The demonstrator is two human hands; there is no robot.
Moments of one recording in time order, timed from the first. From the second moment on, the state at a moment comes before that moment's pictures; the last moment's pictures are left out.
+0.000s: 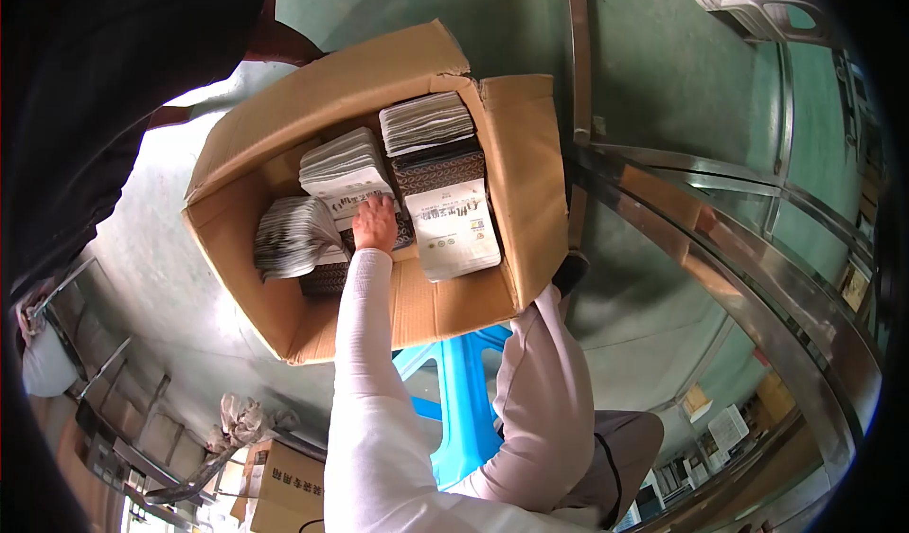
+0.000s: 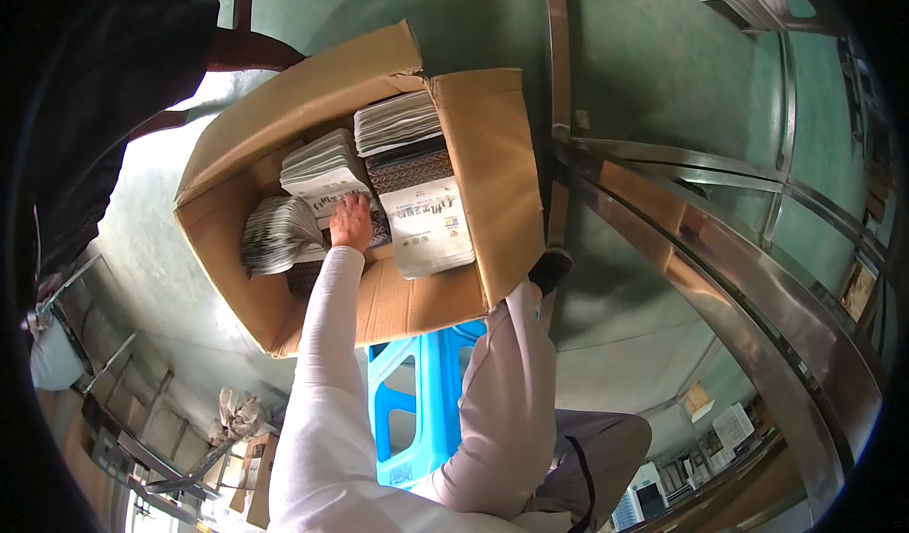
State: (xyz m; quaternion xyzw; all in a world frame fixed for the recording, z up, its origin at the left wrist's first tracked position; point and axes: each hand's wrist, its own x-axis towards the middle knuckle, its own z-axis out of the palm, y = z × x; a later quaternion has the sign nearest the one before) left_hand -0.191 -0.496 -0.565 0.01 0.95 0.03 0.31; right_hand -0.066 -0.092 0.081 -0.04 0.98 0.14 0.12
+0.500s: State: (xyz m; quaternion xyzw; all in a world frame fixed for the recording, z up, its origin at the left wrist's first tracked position) left_hand -0.164 -0.496 -0.582 0.02 0.98 0.07 0.17; right_hand -0.098 -0.111 0.064 -0.06 0.98 0.15 0.11
